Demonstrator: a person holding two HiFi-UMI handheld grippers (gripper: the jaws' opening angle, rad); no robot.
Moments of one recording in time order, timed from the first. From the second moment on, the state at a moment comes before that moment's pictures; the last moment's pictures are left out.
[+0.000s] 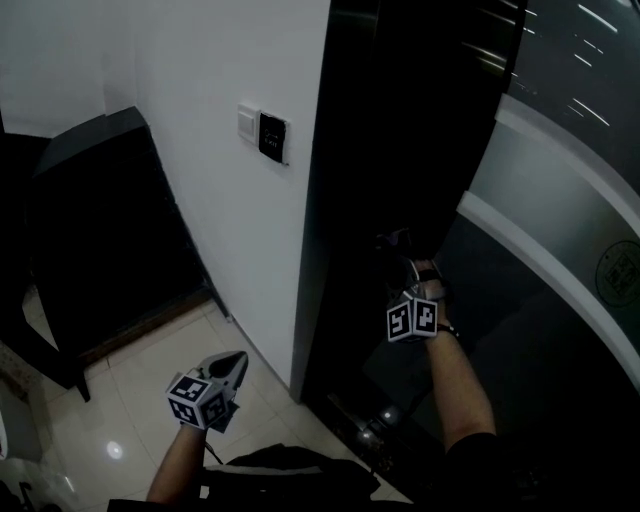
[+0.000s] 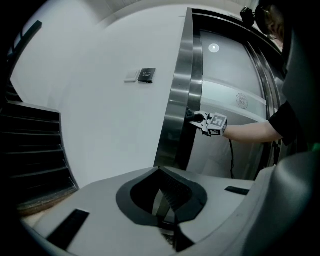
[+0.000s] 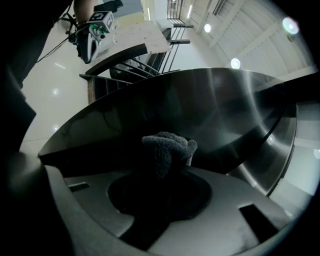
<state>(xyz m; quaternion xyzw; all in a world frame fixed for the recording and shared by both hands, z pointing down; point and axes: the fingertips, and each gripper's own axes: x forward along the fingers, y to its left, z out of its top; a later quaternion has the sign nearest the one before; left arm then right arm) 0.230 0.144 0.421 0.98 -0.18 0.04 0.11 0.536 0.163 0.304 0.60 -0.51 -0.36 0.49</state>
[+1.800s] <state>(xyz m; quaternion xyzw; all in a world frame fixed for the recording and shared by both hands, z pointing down) 0.209 0.152 0.438 0.96 -0.24 0.07 0.12 0.534 0.170 0.487 0.54 -0.62 -0.24 0.52</state>
